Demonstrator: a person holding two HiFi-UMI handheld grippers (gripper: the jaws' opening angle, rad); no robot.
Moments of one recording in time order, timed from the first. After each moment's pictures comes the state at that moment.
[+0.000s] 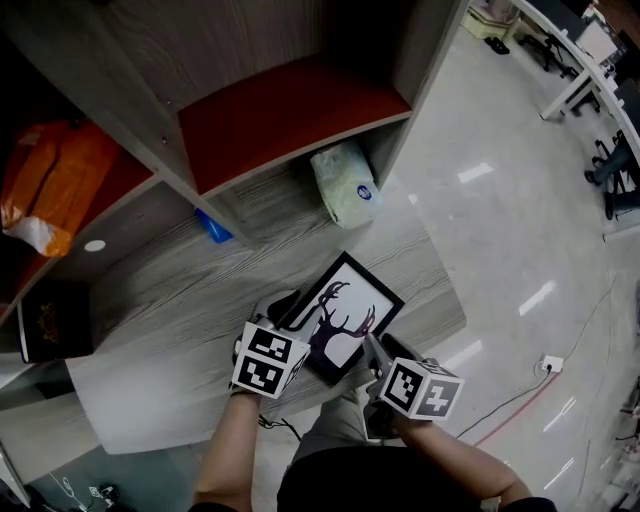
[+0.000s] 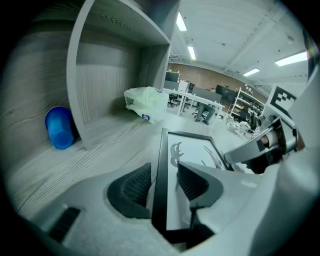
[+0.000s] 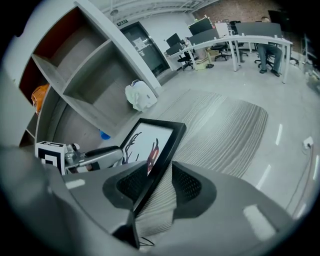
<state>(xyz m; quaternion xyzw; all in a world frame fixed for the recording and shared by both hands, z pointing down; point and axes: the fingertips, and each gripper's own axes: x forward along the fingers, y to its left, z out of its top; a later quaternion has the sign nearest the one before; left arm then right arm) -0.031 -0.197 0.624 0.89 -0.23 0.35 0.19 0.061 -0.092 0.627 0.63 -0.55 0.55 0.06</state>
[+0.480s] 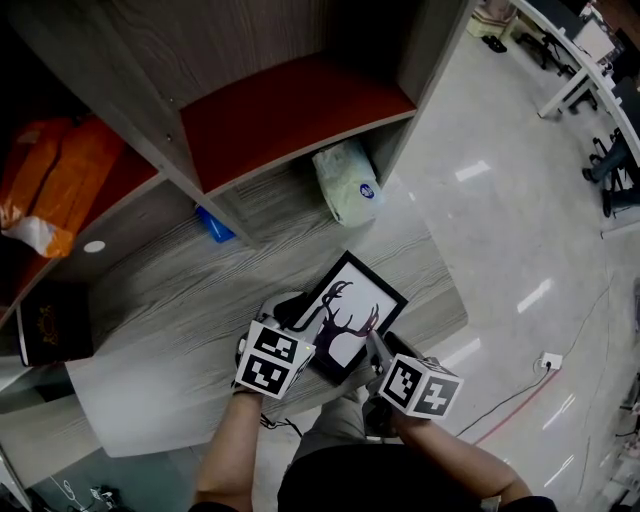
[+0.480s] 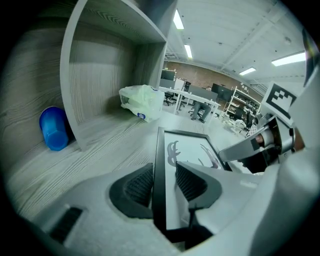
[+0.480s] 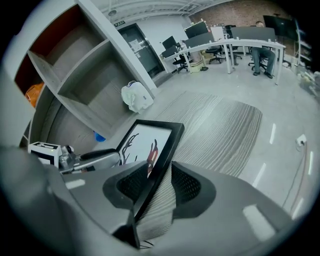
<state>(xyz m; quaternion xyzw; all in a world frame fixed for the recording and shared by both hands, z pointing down) -0.027 -0.191 0.624 0.89 -0.20 0.35 0.19 0.062 -0.093 0.629 0.65 -0.52 0.55 0.06</state>
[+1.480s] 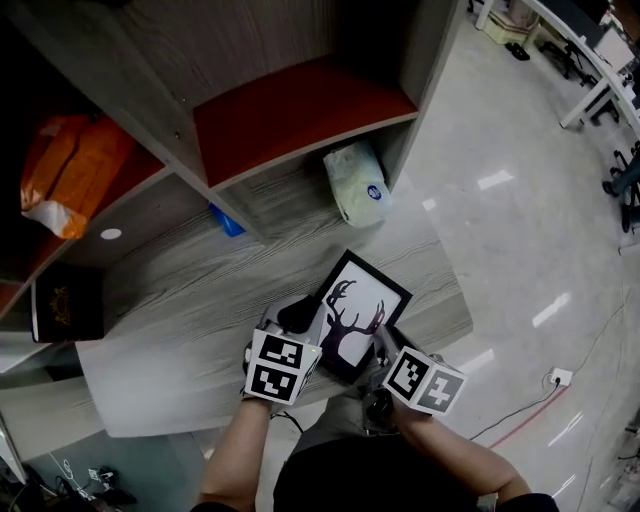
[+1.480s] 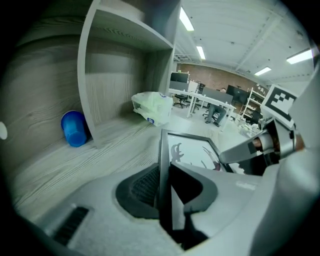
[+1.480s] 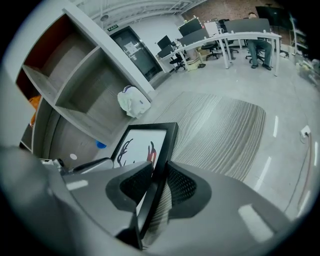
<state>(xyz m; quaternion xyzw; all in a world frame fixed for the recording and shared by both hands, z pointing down) -0.032 -0.189 0.608 0.87 -0.29 0.34 0.19 0.076 -0.103 0.627 0.65 -0.52 0.56 0.03</state>
